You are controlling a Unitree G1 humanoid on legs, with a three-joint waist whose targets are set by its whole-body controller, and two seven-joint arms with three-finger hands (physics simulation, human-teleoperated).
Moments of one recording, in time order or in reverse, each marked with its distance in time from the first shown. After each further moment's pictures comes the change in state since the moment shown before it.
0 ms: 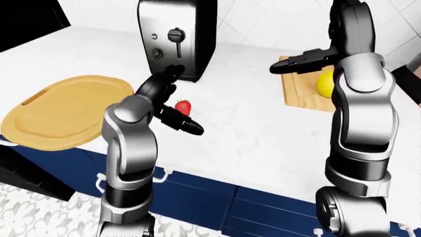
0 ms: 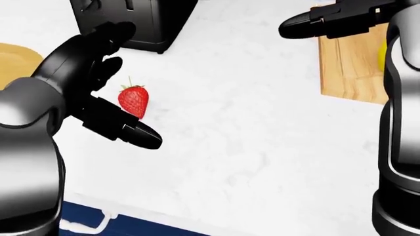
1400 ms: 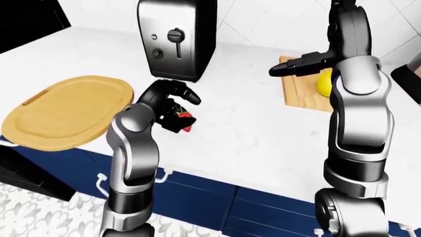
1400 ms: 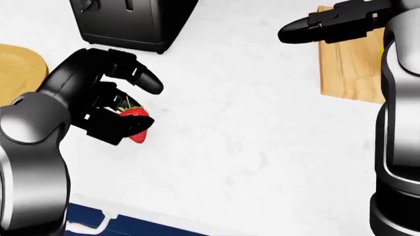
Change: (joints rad) left arm 0.086 -0.012 0.005 0.045 0.047 -0.189 0.051; right arm 0.014 0.008 0.005 0.007 -0.028 -0.011 0.006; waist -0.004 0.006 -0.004
